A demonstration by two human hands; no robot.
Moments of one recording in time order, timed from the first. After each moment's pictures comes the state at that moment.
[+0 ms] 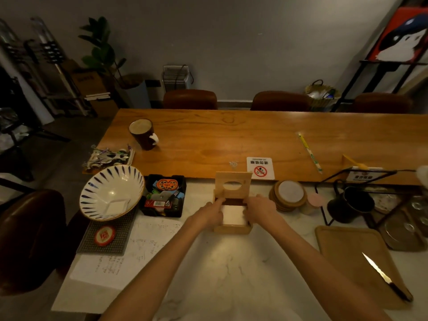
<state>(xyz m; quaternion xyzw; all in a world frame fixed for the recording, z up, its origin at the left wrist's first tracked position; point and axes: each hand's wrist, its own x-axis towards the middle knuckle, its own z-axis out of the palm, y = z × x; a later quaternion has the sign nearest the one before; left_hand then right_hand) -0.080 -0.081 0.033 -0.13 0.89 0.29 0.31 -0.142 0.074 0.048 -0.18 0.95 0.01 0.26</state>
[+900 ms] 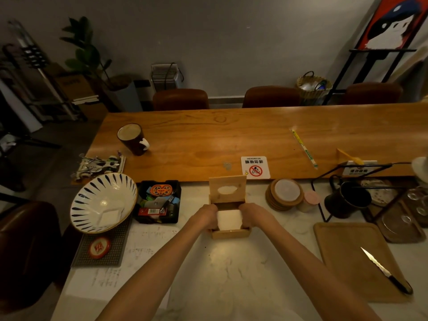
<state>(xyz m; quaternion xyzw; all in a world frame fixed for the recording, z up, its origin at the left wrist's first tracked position) -0.103 -0.082 0.015 -0.13 0.91 0.18 0.36 -0.153 0.071 0.022 -0.17 0.90 -0.04 0.39</state>
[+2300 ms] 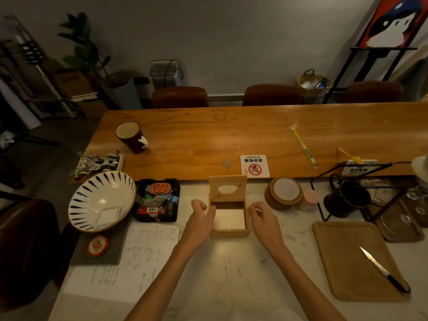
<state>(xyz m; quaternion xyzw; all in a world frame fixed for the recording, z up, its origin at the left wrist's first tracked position) -0.040 -0.076 0.052 -0.23 0.83 0.49 0.11 -0.091 0.108 0.037 0.00 0.87 -0.47 0.14</state>
